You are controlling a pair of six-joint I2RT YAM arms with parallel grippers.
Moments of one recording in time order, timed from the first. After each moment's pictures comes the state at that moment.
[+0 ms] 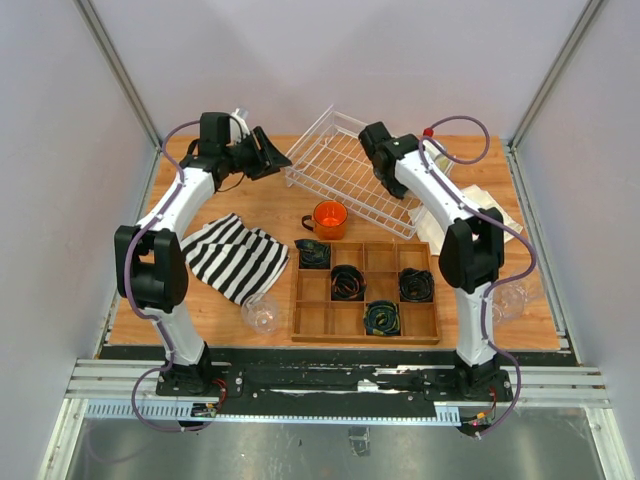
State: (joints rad) left arm -0.14 1.79 1.52 -0.28 0.54 -0.64; right arm 0.45 2.09 2.01 -1.16 0.69 1.28
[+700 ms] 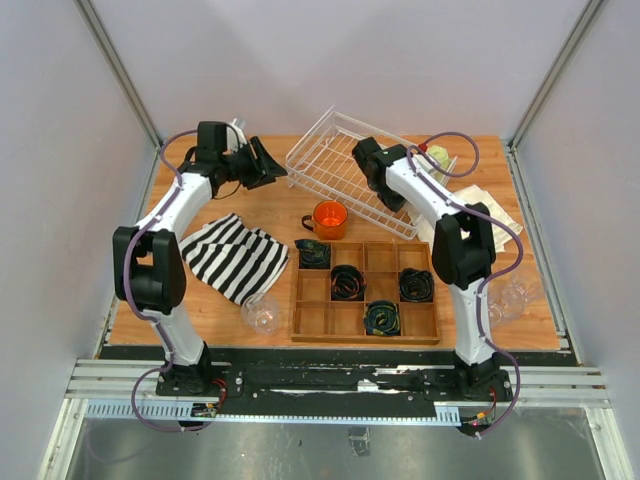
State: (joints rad) left arm -0.12 1.78 1.46 -0.29 0.55 -0.61; right arm 0.47 2.15 1.95 -1.18 0.69 1.38
